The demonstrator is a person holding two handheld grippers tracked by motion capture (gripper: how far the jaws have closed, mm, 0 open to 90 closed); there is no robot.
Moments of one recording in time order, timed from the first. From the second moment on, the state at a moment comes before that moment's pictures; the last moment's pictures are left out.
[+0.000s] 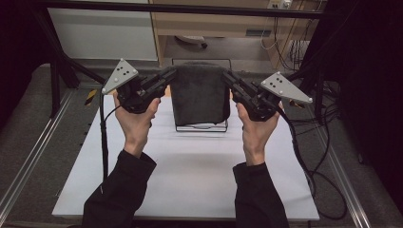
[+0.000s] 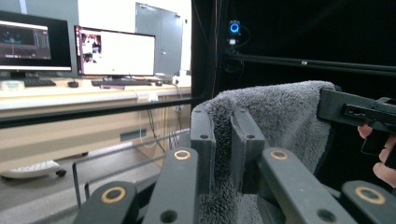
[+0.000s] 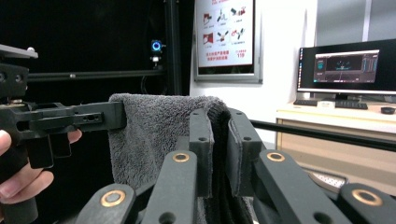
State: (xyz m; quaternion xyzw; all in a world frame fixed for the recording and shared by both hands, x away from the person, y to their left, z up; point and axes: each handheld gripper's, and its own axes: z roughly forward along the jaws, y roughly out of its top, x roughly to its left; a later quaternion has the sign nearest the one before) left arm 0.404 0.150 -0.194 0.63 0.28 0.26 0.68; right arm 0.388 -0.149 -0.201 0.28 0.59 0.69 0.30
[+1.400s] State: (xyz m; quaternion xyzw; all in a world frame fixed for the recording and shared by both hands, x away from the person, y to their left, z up) left arm 0.444 0.146 -0.116 0.59 0.28 0.31 0.69; right arm 0.437 -0.141 -0.119 0.26 0.56 0.70 0.35
